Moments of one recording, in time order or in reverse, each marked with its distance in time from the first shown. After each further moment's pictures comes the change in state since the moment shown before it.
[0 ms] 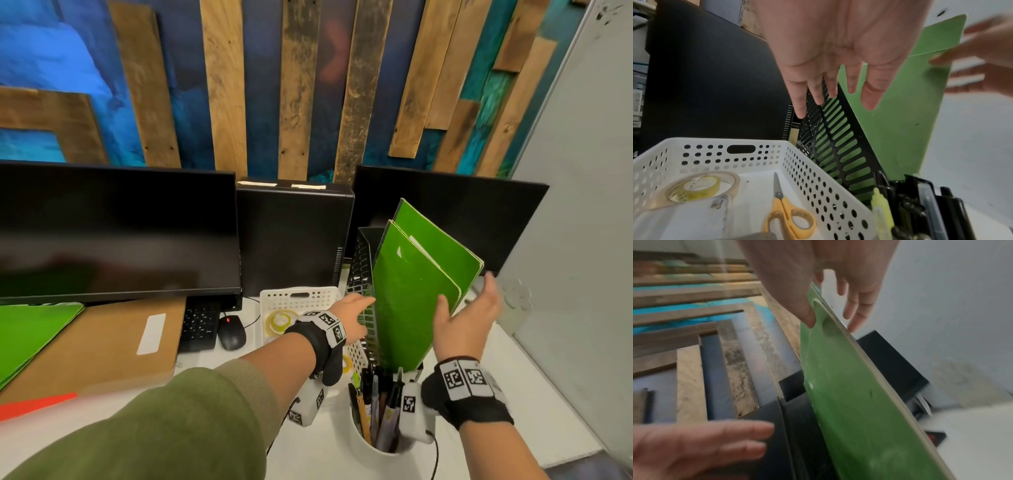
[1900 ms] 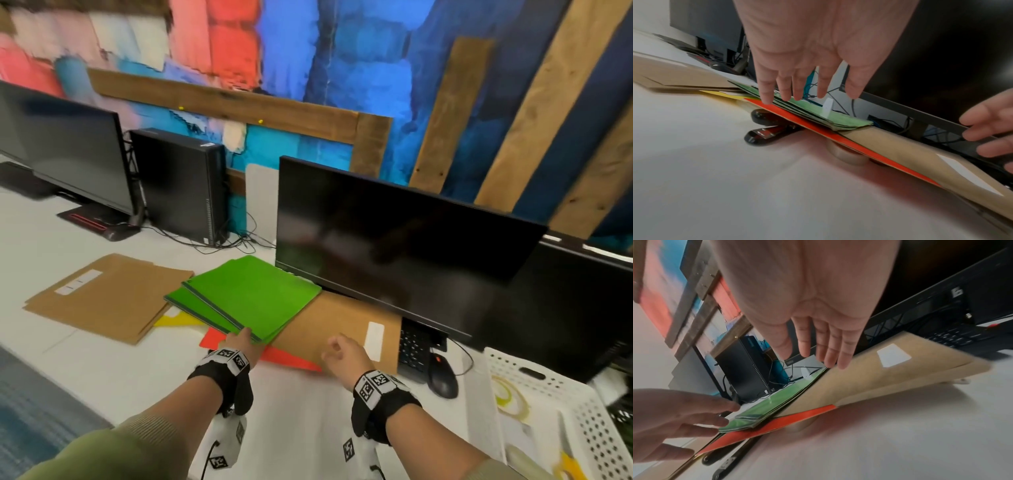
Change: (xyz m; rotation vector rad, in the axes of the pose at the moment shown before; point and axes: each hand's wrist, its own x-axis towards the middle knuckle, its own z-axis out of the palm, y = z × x) left_hand -0.363 -0.385 -0.094 -0.165 0.442 -1.257; right_hand -0.345 -0.212 0.293 -0.167 -1.452 -0.459
